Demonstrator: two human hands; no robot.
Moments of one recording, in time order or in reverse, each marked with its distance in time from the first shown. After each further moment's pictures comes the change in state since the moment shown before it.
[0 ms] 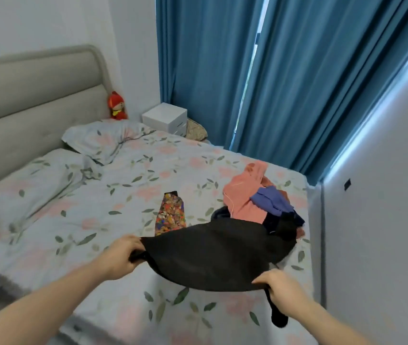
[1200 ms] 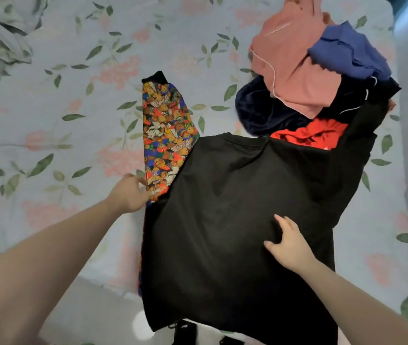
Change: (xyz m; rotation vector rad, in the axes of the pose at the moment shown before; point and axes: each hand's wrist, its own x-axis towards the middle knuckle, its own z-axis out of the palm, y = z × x) left_hand 0.198 -0.196 0.291 -0.023 -0.312 -0.526; right_hand 0.214 0.029 0.344 0.556 -0.161 0.611
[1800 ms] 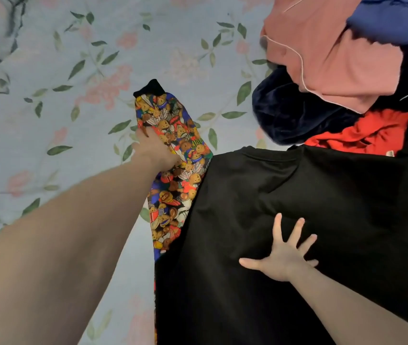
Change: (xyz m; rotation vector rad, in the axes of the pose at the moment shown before) left_hand 0.205 0.085 -0.049 0.150 0.203 -0.103; right_hand 0.120 -0.095 0.070 -0.079 -0.213 0.210
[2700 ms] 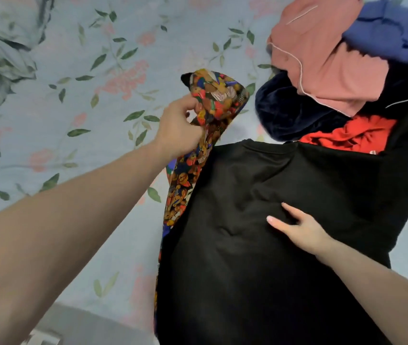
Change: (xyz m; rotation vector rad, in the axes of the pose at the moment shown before) left_hand -0.108 0.028 -0.062 -0.807 0.245 0.627; right_hand -0.031 0.046 -0.056 0.549 0.050 -0.138
